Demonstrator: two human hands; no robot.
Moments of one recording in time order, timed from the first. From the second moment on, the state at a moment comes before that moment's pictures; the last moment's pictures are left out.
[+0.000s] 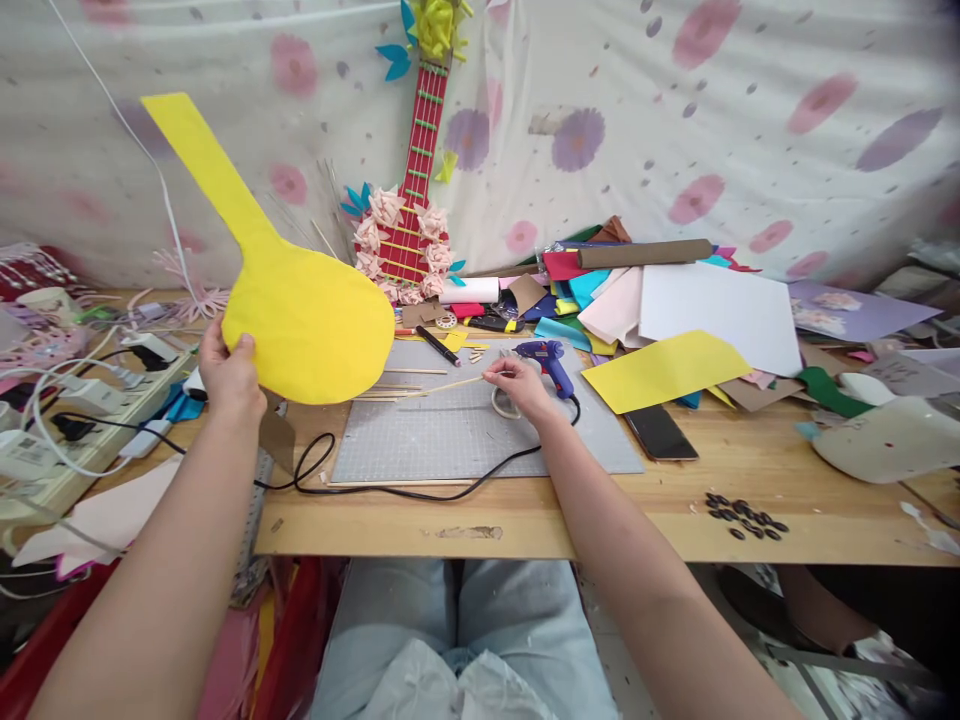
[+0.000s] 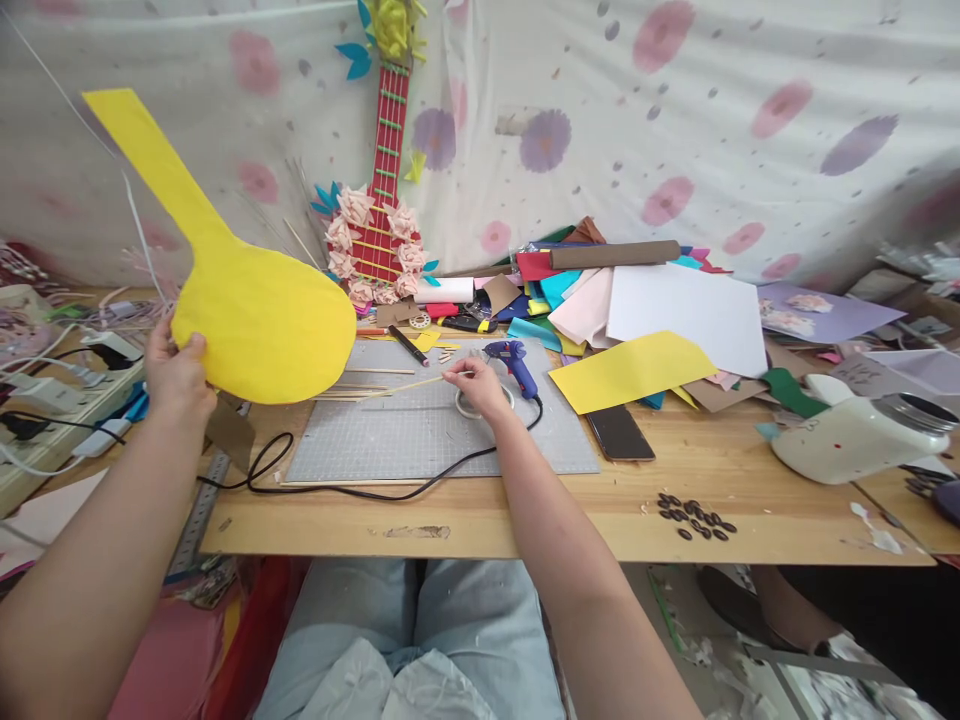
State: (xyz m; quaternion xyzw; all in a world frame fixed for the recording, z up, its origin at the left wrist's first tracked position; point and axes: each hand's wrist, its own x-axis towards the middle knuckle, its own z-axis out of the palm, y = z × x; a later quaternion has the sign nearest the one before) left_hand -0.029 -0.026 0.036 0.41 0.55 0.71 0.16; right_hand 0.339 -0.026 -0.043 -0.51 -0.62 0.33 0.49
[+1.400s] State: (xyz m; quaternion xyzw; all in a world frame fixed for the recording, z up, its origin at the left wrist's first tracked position) left_hand -0.017 -0.017 -0.041 0.27 0.57 0.77 0.04; right_hand 0.269 0.017 -0.048 -0.66 -0.73 0.04 0.18
